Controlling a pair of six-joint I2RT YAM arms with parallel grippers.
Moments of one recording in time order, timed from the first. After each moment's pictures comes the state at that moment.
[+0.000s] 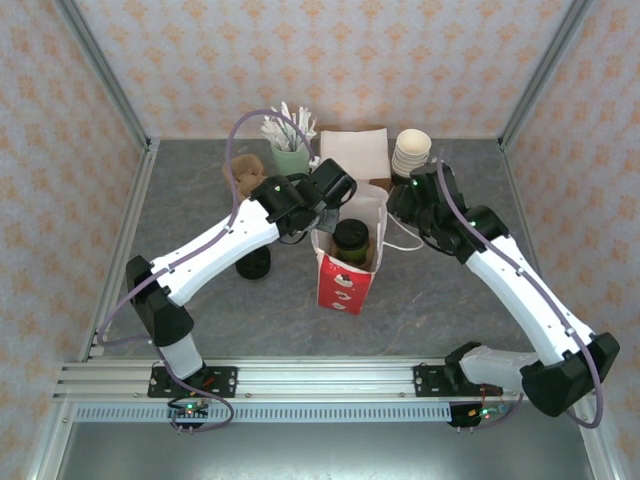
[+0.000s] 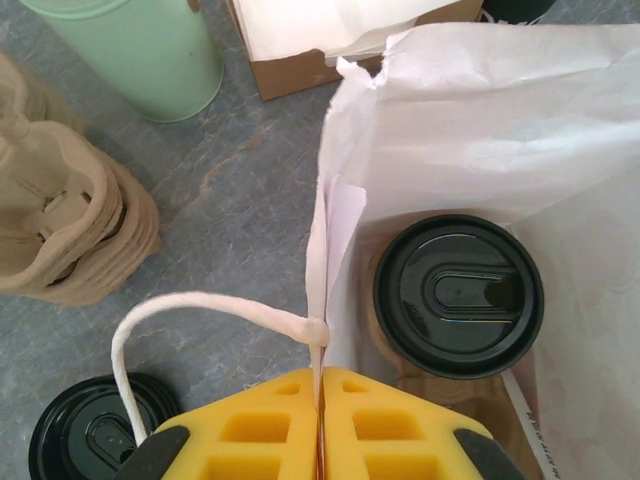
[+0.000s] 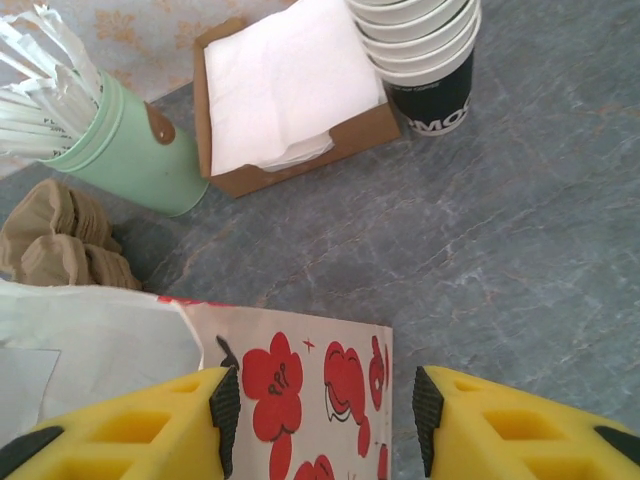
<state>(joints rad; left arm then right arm) -0.81 1.72 1.81 -1.11 -0.40 -0.49 0.49 1.20 1.28 -0.82 0.20 0.74</state>
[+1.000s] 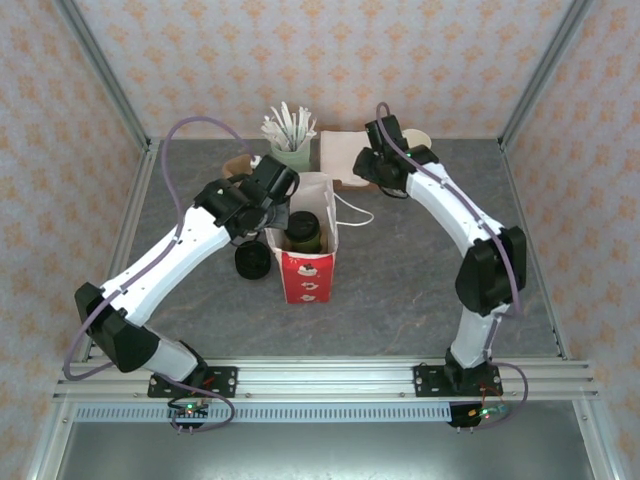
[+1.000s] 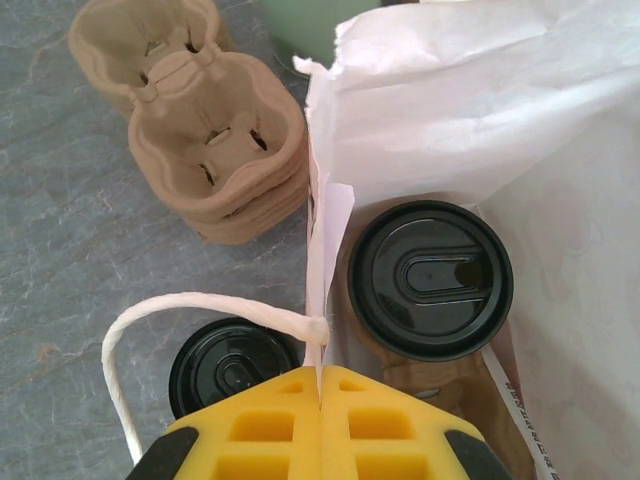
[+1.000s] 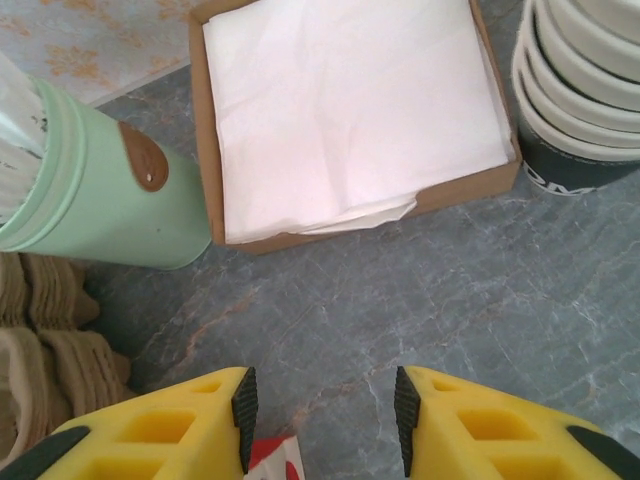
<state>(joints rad) -0.62 1.47 1.55 -1.09 -0.37 -0.49 0.43 1.86 1.75 -0.74 0.11 0.68</state>
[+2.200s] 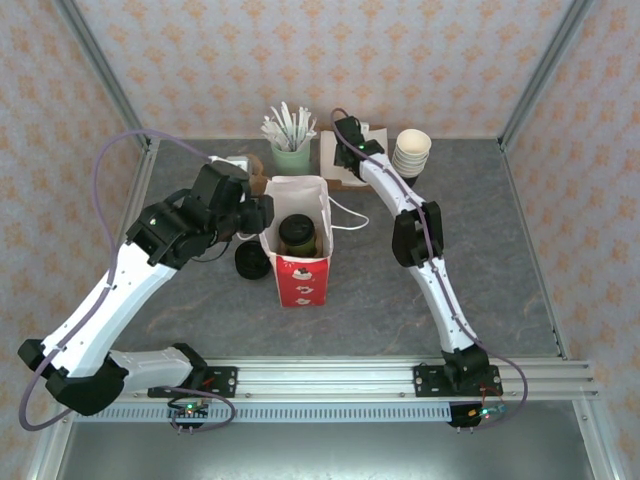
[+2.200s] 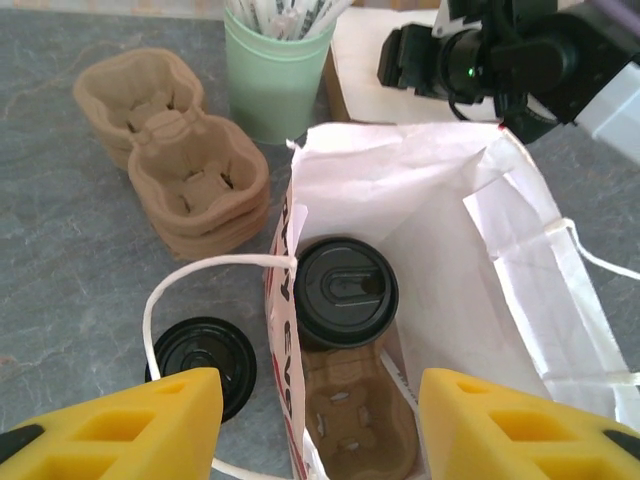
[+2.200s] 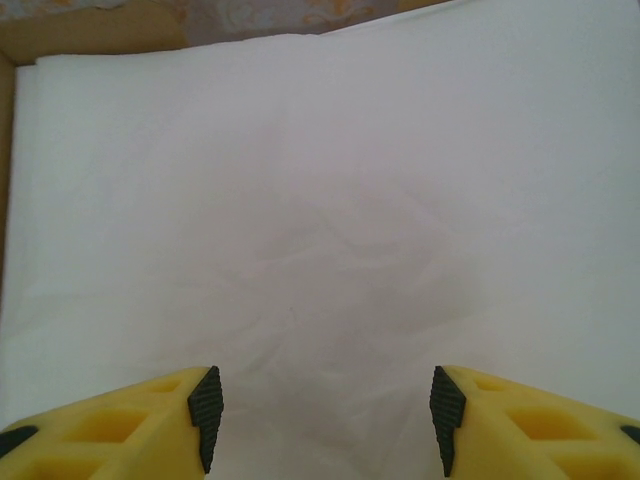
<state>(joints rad) -0.61 1.20 1.53 -1.08 -0.27 -0.52 0.41 2.71 2.61 -0.77 0.33 0.43</state>
